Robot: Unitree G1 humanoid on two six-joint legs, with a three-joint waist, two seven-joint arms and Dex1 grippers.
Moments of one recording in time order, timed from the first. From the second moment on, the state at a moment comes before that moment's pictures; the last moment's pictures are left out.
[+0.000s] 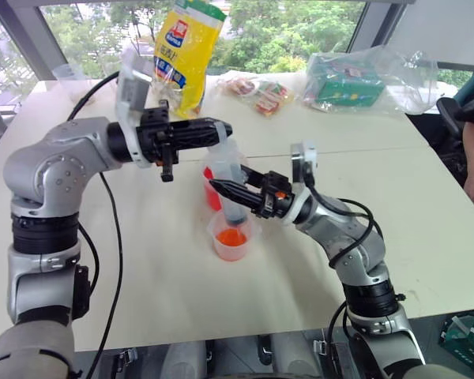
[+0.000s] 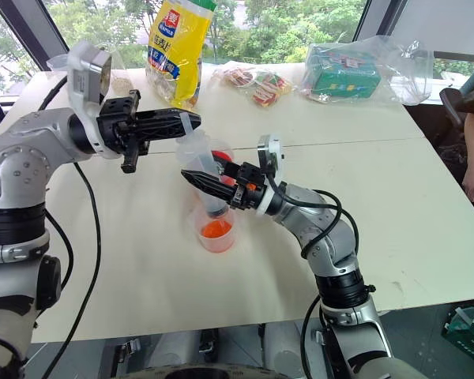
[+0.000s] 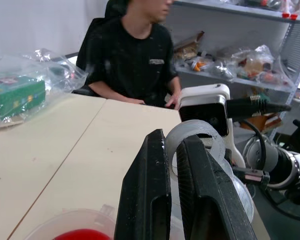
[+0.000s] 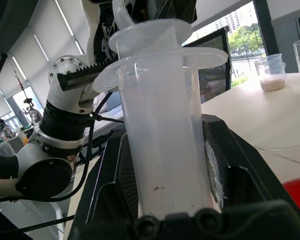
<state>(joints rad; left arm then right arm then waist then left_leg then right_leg) -0.82 0.64 0.10 -0.13 -0.83 0.86 -1.08 -0.46 -0.20 0.11 -0.27 0.67 0.51 0.77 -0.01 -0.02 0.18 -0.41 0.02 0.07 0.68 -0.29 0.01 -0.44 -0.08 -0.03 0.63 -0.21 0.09</state>
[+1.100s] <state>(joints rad) -0.71 0.85 0.19 -0.09 -0.82 0.90 -1.10 -0.49 -0.20 0.06 -0.33 0.79 0.61 0.70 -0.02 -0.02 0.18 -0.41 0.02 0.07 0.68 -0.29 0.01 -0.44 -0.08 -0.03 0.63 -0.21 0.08</state>
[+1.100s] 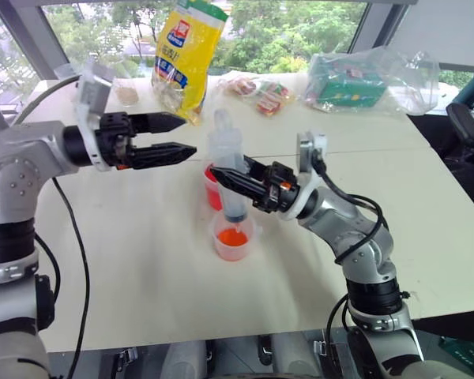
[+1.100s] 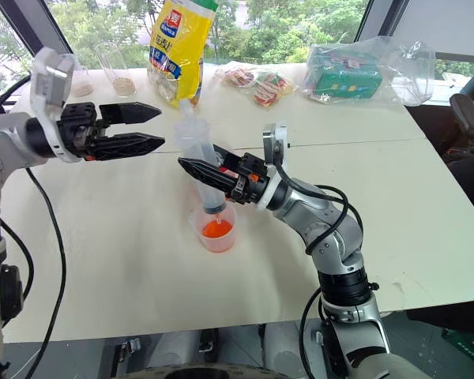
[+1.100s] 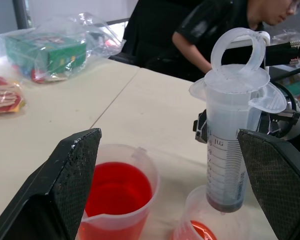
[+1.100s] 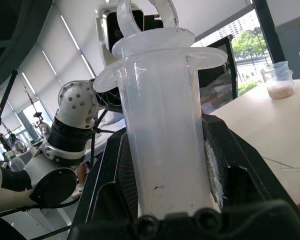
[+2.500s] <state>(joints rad) -0.44 0.78 0.17 -0.33 -0.77 0.76 -0.98 -0.84 -0.59 0.06 0.11 0.58 1.53 0.25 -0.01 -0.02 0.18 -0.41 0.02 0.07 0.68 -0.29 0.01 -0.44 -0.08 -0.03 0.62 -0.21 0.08</state>
